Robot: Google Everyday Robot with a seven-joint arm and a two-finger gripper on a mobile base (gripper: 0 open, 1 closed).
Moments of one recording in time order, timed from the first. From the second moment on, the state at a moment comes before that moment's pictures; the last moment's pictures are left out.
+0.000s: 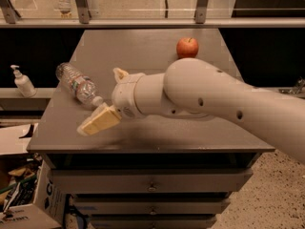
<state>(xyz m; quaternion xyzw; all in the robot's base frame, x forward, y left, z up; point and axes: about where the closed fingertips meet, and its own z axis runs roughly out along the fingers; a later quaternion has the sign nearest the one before) 0.513 0.124 0.868 -0.52 0.66 0.23 0.49</state>
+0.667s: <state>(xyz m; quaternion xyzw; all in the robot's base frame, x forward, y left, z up) 0.534 0.164 0.827 -0.53 0.67 0.20 0.48</state>
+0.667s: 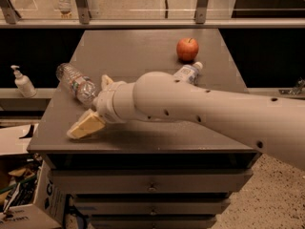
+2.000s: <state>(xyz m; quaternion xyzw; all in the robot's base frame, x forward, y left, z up) 0.572 0.200 0.836 -0.40 0.70 0.30 0.51</state>
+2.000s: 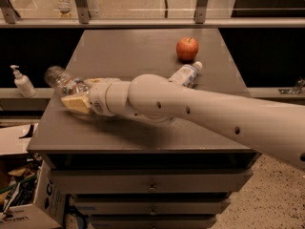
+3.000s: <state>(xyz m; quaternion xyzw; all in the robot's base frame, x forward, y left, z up) 0.577 0.163 0.891 -0.40 0.67 0.29 0.55</state>
